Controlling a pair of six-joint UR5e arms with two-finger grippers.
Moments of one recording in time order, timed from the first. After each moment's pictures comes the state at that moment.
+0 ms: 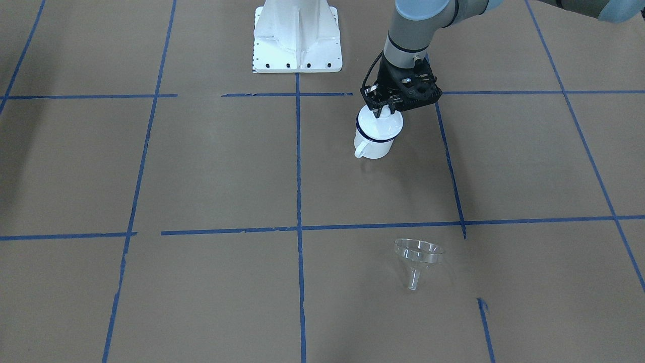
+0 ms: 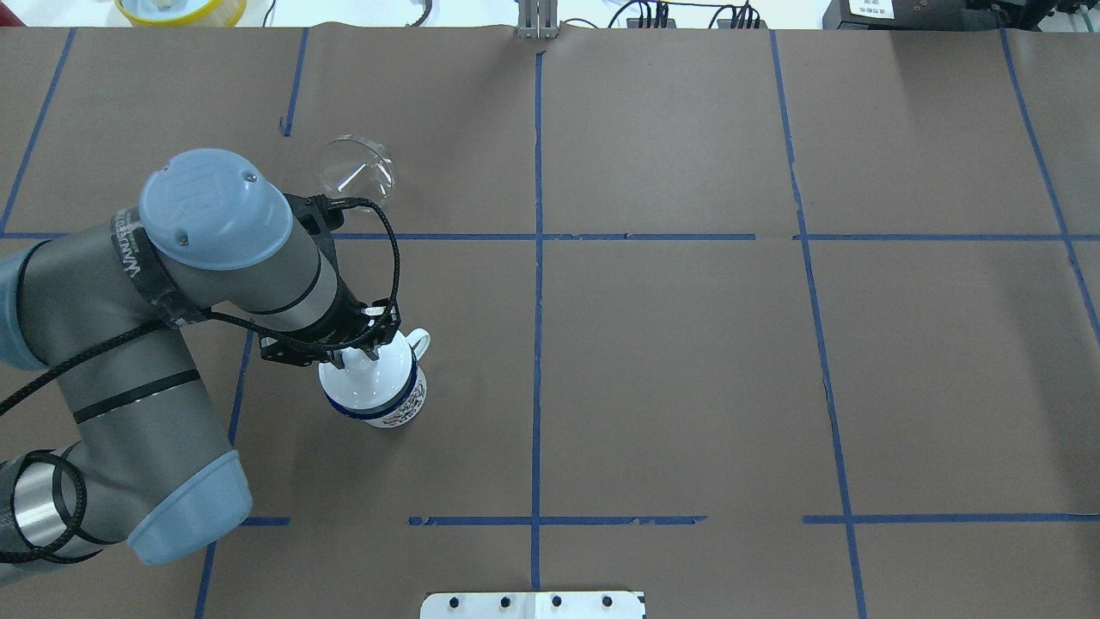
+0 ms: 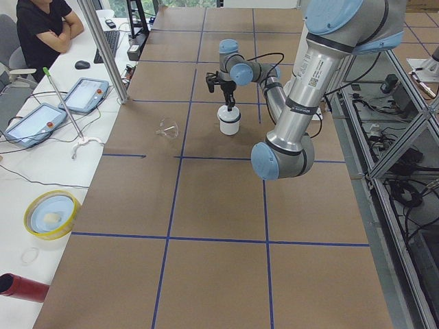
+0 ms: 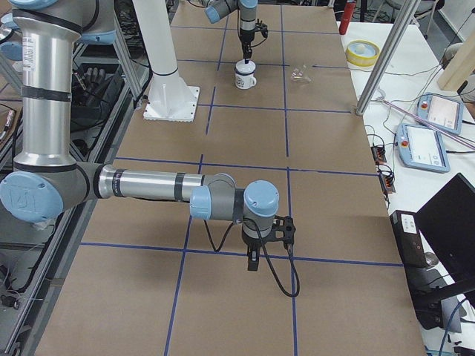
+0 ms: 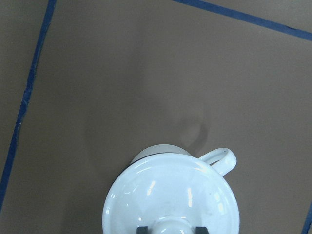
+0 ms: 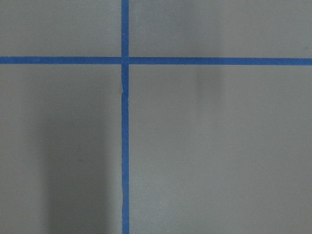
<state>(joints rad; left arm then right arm) -0.58 -2.06 -2.02 -1.35 -1.98 -1.42 1.57 -1.68 1.66 -1.57 2.29 0.01</state>
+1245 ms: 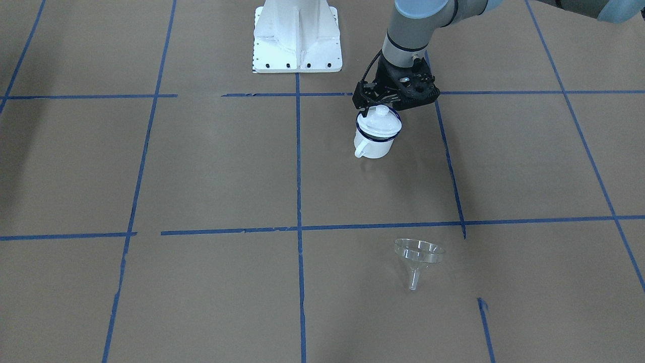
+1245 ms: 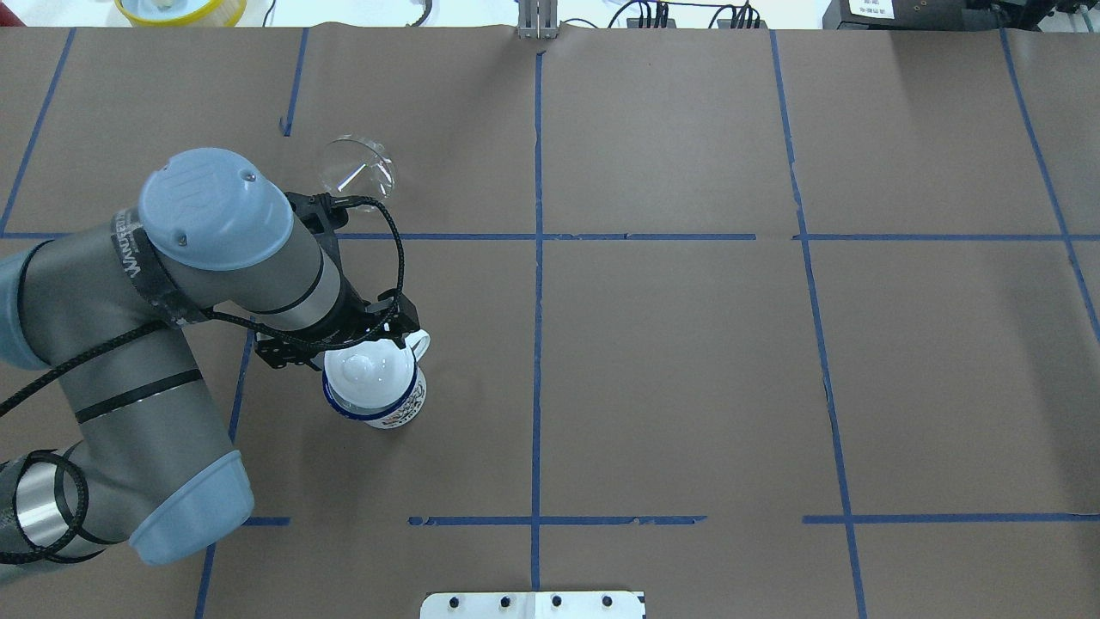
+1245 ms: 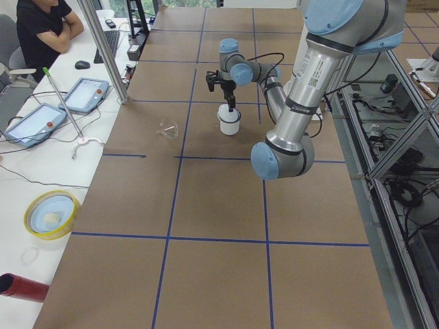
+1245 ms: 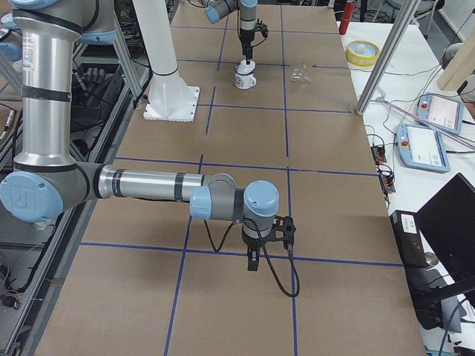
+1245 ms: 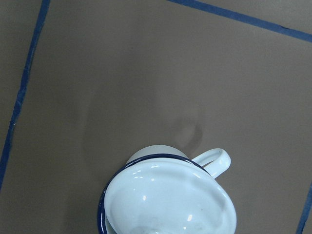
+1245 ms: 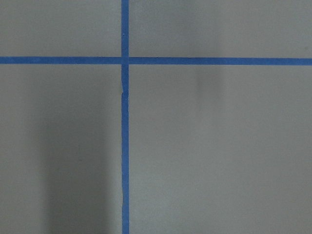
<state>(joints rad) -0.58 -2.07 -2.02 -1.37 -1.98 -1.42 1.57 -1.68 1.66 -1.57 2.29 0.01</state>
